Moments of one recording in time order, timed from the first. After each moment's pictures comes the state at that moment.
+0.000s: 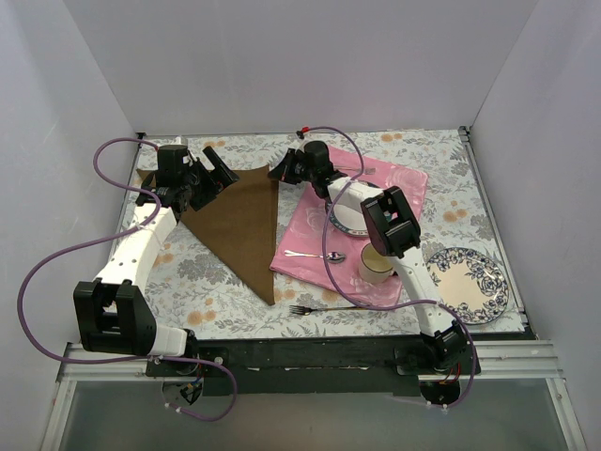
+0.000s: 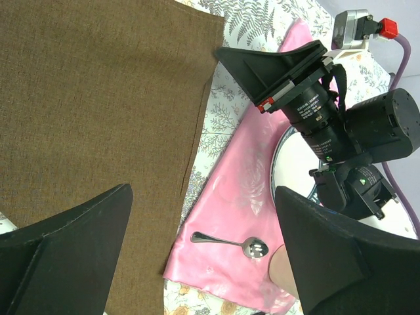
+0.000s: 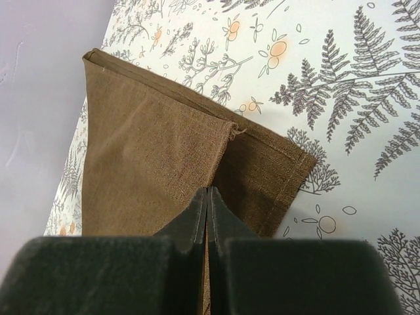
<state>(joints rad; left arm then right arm) -0.10 1.38 1.15 -0.40 0.18 -0.70 0.56 2.58 1.98 0.30 -0.38 0.73</state>
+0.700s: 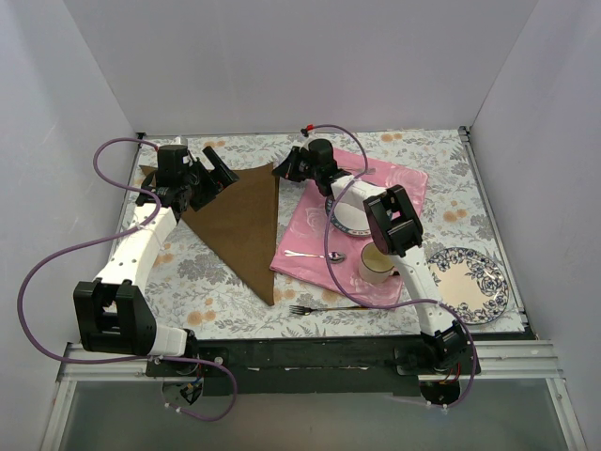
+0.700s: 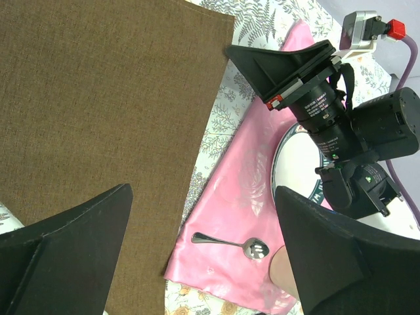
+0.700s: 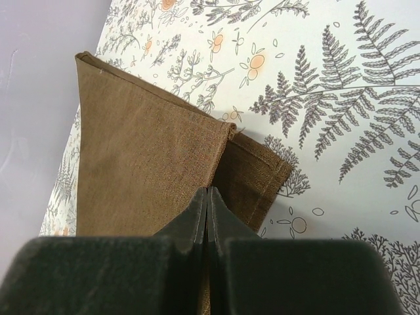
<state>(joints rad) -0.10 1.38 1.15 -0.40 0.17 -0.70 0.54 2.58 1.98 0.30 -0.38 0.72</state>
